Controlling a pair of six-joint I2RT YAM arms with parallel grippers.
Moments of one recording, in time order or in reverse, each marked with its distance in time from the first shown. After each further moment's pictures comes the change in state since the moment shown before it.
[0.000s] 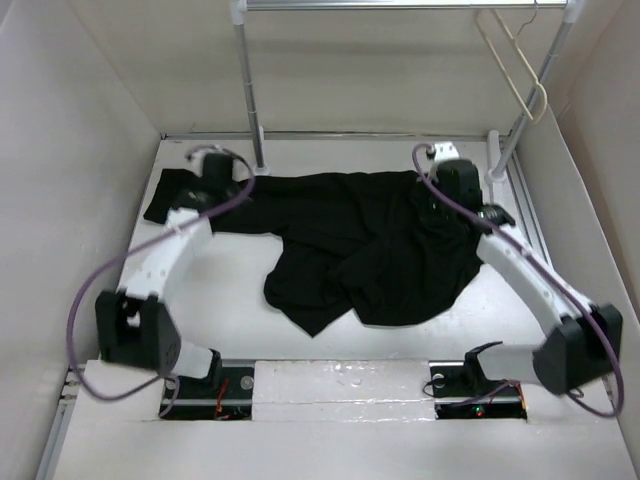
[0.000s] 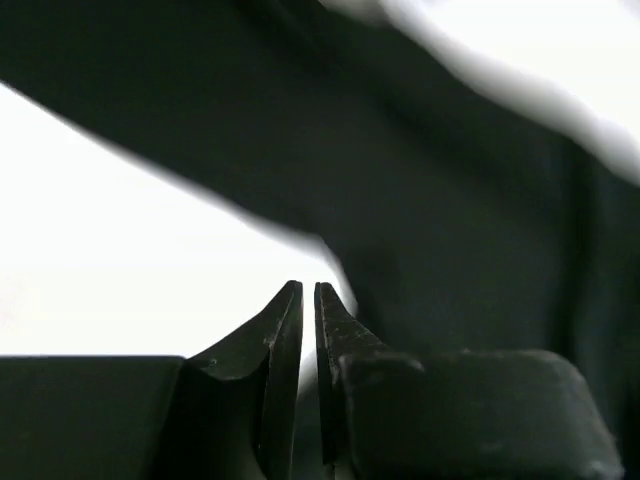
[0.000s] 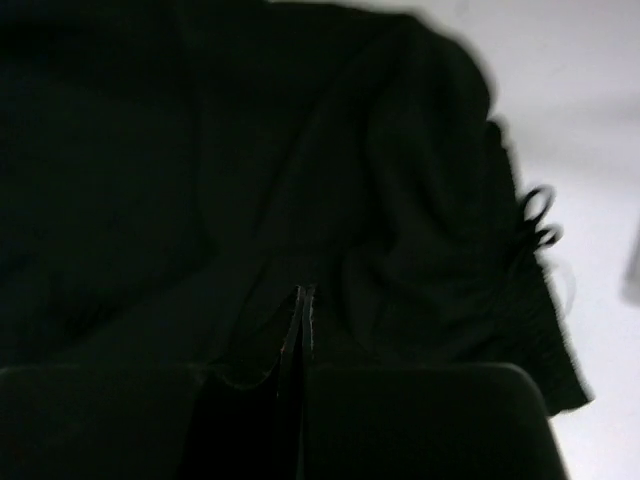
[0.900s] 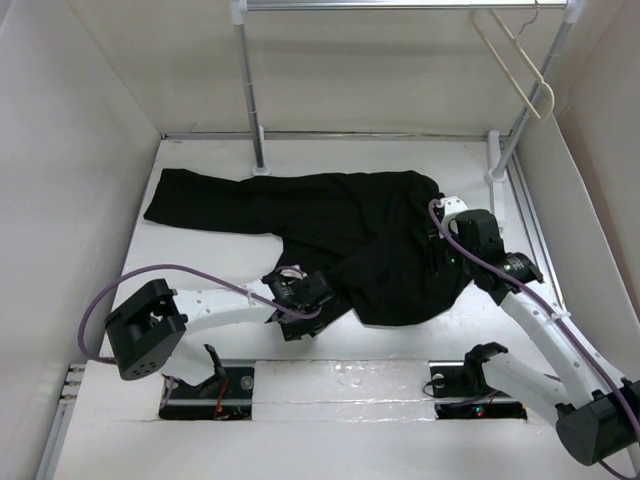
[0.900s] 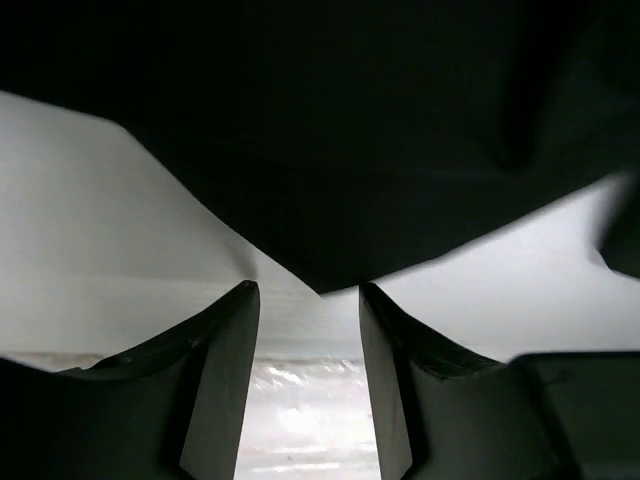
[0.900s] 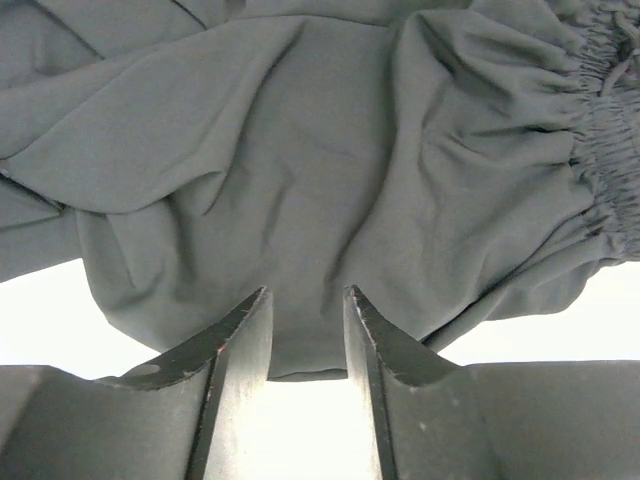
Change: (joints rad) left arm -0.940 -0.051 -0.476 -0.146 0.115 -0.678; right arm 0.034 -0.408 -0.327 -0.273 -0.177 -0.029
